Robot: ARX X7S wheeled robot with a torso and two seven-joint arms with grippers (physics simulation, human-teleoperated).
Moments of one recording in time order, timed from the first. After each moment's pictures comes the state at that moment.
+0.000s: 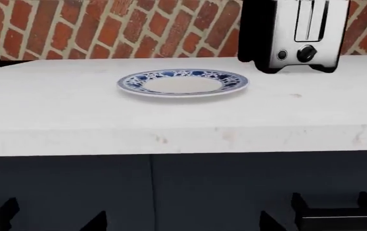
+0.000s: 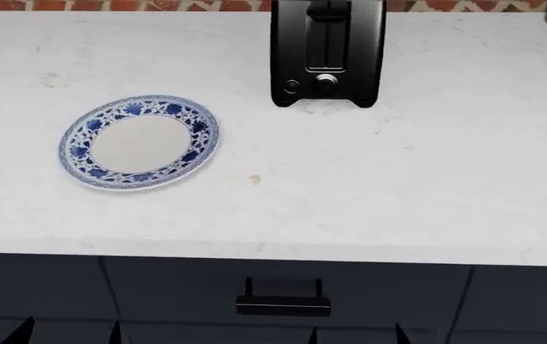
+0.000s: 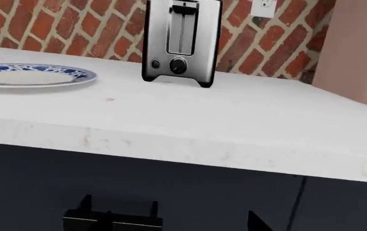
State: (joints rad) left arm -0.01 -0.13 0.14 0.07 -0.12 -0.07 -0.14; right arm 0.00 0.13 -0.19 -0.08 0.02 0.05 0.18
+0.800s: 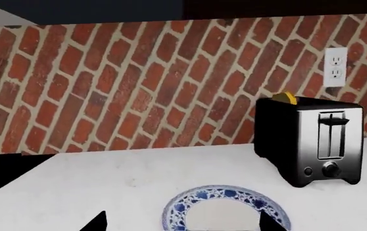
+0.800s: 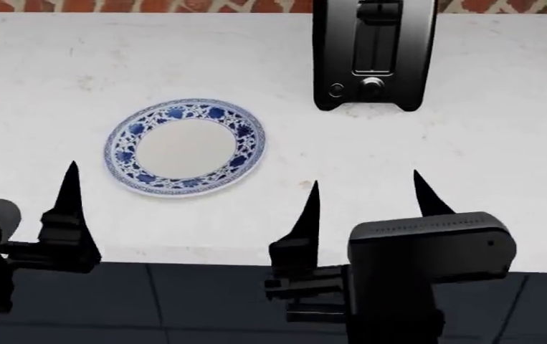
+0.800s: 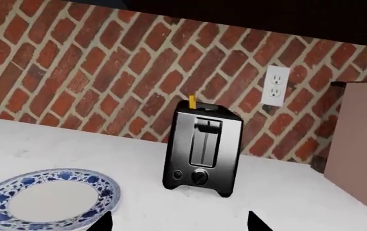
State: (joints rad) left arm -0.39 -0.25 0.09 0.57 -0.30 -0.73 -0.20; right arm 0.36 0.19 -0.19 -0.58 0.10 0.72 0.18
